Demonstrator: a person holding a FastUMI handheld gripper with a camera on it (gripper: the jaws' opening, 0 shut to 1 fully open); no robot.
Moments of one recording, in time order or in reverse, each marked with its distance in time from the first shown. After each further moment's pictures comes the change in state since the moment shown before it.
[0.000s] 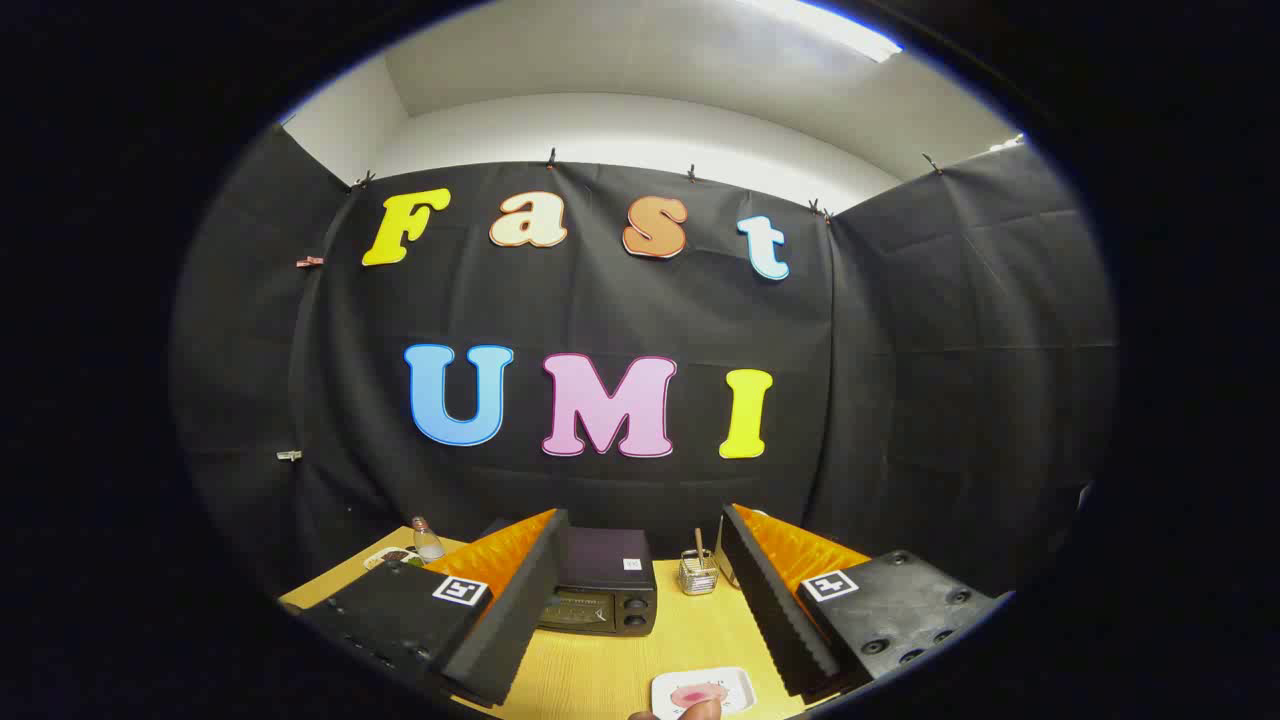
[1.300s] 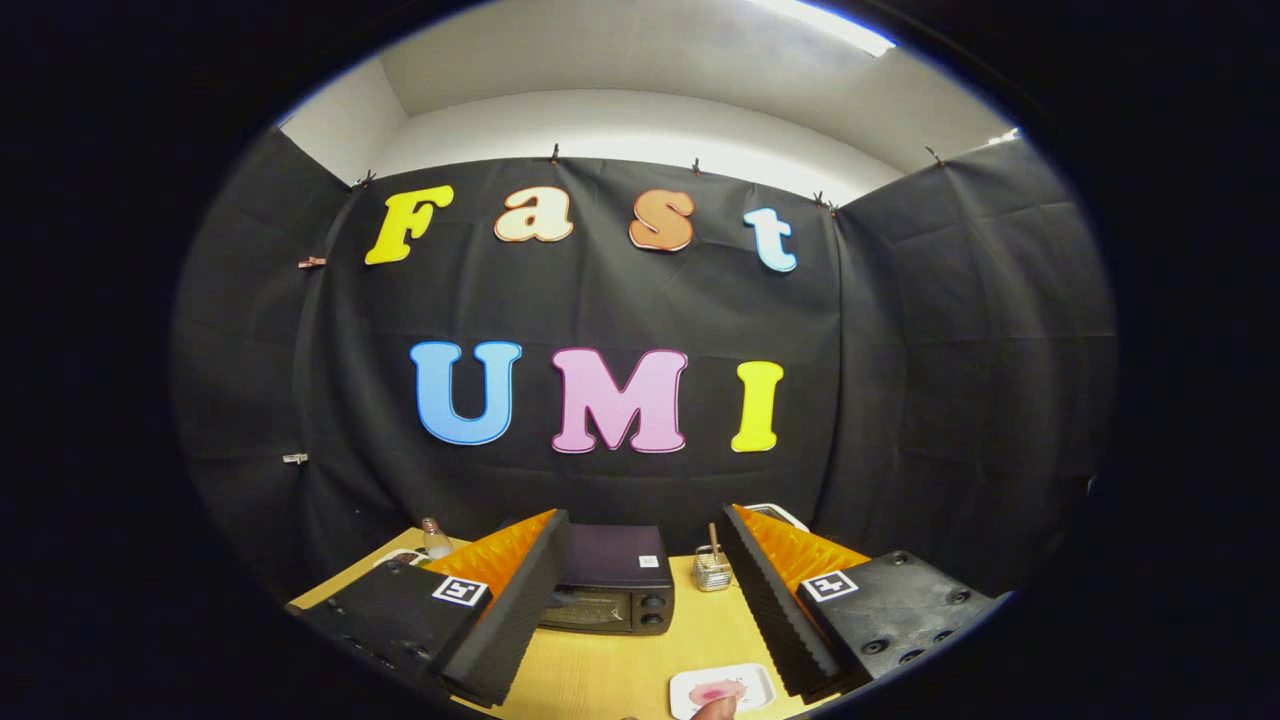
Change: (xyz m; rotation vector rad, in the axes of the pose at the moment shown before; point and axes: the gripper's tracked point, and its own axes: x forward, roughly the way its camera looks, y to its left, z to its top) arm 0.021 0.032 -0.023 0.023 0.033 0.031
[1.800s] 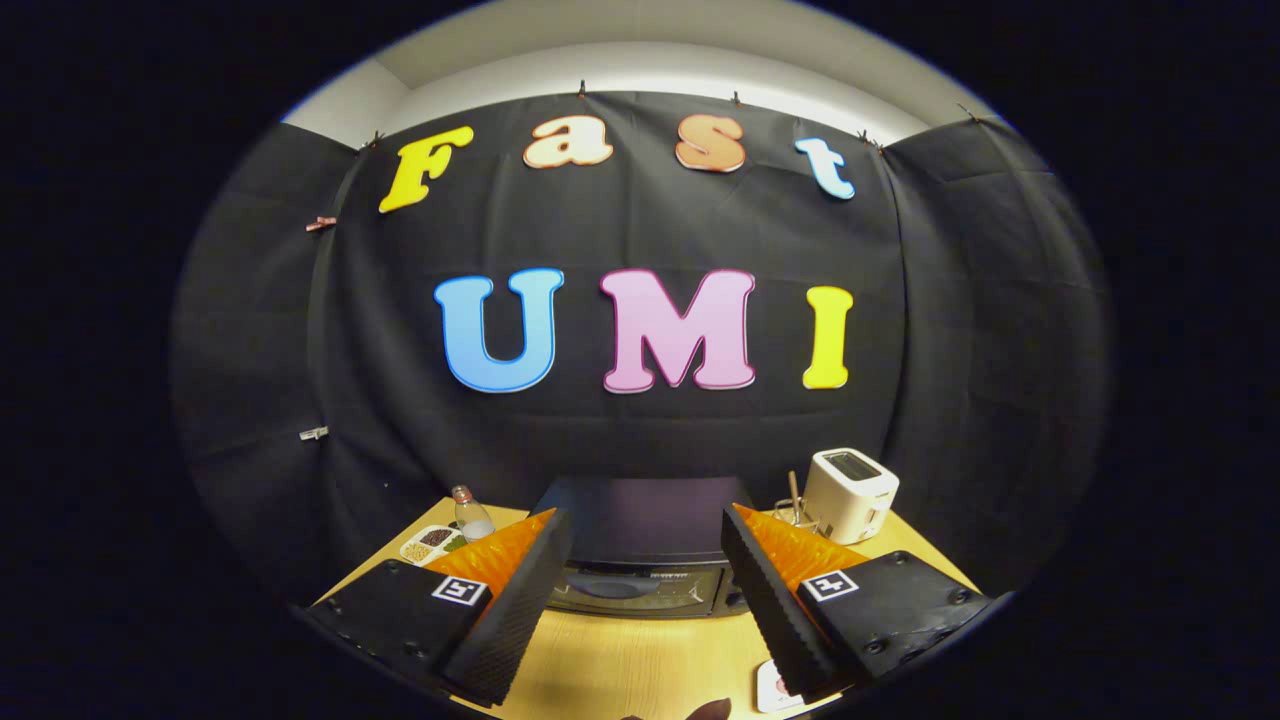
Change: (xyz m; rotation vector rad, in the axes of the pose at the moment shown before) arm 0.095 0.089 -0.115 0.044 0.212 0.080
